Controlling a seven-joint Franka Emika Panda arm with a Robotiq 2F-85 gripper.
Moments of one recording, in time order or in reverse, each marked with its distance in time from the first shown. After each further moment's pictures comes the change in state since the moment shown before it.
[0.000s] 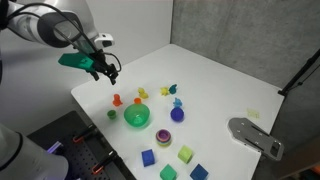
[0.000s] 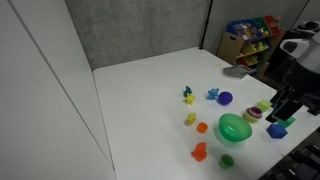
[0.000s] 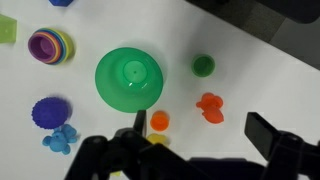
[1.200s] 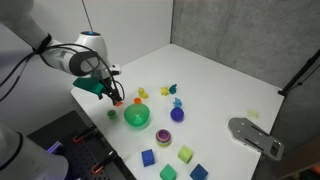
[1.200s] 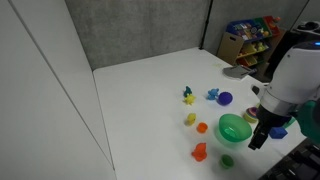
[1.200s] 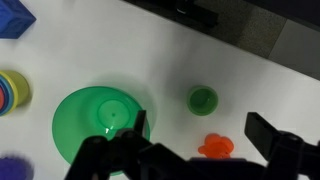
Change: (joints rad) arm -0.002 0.418 0.021 0.008 0.000 0.264 0.095
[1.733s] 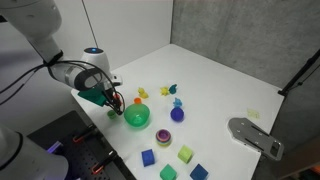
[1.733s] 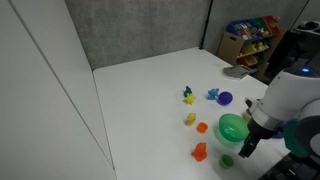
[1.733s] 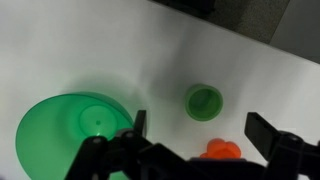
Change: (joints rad) arm -0.001 0.224 0.012 0.001 0.039 0.272 0.002
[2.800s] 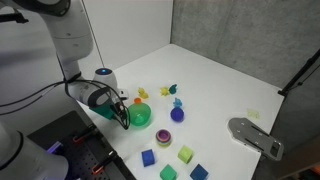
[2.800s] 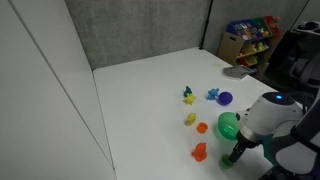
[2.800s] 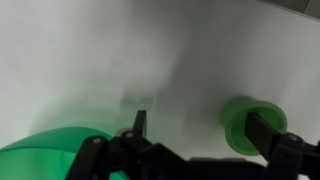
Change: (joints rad) arm 0.066 0.379 -0.105 0.135 -0.027 0.259 0.025
